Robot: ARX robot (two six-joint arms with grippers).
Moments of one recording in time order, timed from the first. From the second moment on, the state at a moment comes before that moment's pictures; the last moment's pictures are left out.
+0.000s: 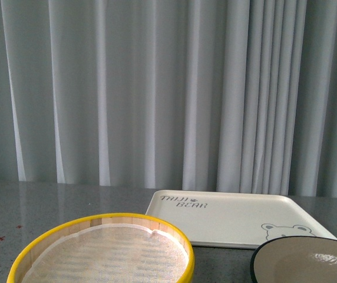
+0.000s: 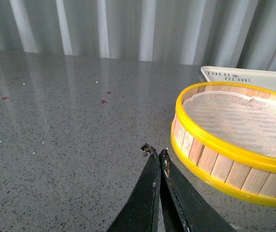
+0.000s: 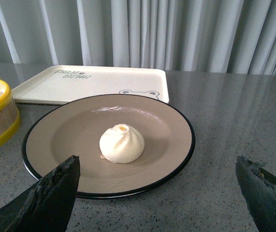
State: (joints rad) left arm 0.00 0.34 0.03 0.34 0.00 -0.01; right arm 0.00 0.00 0.01 0.00 0.00 -0.01
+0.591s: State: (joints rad) left arm 0.00 0.14 0.03 0.14 0.00 -0.01; right arm 0.00 0.00 0.01 0.00 0.00 -0.01
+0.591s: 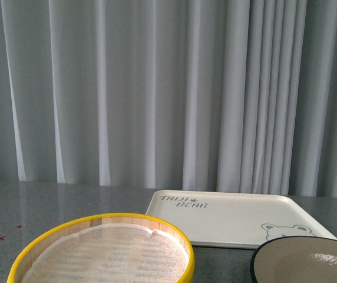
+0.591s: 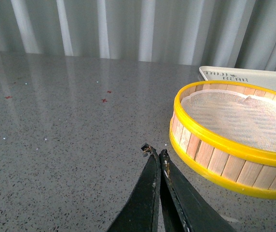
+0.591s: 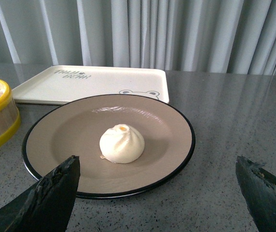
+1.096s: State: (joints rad) left arm 0.00 0.00 0.03 0.00 0.00 -0.01; right arm 0.00 0.00 0.01 0.00 0.00 -0.01
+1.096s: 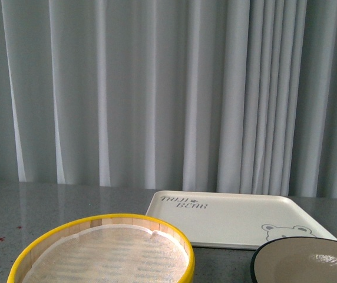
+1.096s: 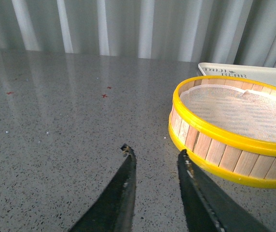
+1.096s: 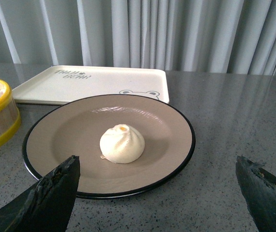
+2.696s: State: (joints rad) left arm 0.00 0.00 0.03 0.00 0.00 0.00; right arm 0.25 0.44 0.21 -0.20 0.19 -0.88
